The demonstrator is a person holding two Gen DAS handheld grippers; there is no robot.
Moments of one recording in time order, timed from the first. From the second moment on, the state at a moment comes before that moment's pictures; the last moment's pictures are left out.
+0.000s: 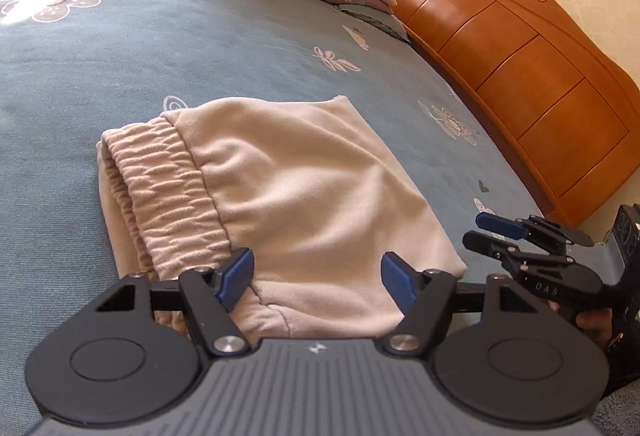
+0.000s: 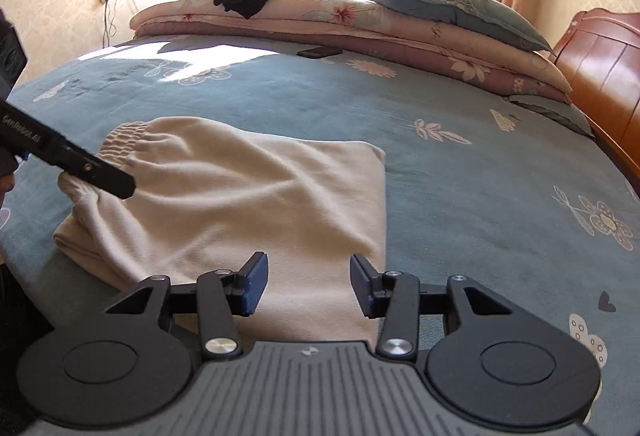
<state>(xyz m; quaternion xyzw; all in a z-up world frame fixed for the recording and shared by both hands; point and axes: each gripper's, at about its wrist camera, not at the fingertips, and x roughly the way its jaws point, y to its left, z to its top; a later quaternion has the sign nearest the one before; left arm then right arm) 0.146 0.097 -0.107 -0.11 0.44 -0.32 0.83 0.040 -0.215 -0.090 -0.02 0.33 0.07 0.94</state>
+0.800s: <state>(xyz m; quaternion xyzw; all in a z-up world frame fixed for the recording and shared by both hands) 0.134 0.040 -0.083 0.00 0.43 -0.24 0.87 0.027 -0.291 -0.104 0.17 0.34 0.07 0.92</state>
